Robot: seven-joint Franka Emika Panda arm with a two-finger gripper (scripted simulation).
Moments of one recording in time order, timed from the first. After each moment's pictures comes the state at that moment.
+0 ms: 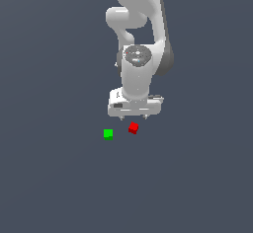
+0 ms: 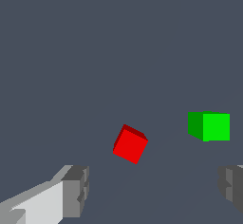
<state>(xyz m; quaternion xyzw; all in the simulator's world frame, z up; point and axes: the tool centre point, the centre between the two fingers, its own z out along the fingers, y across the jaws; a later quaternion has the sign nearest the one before) 0.001 0.030 0.154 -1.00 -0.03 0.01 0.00</state>
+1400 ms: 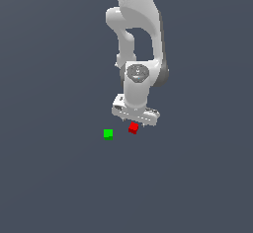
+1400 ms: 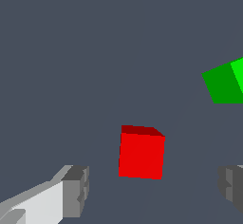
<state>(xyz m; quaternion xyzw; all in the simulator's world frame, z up) -0.019 0.034 0.085 -0.99 0.16 0.00 0.00</state>
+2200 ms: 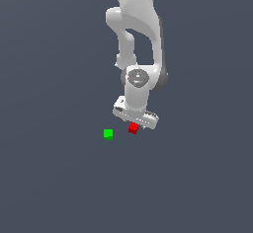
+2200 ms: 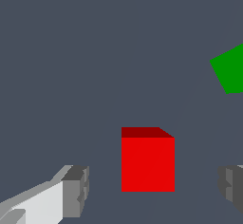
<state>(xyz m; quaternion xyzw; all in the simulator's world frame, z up) -0.021 0.037 0.063 -0.98 0.20 0.00 0.00</state>
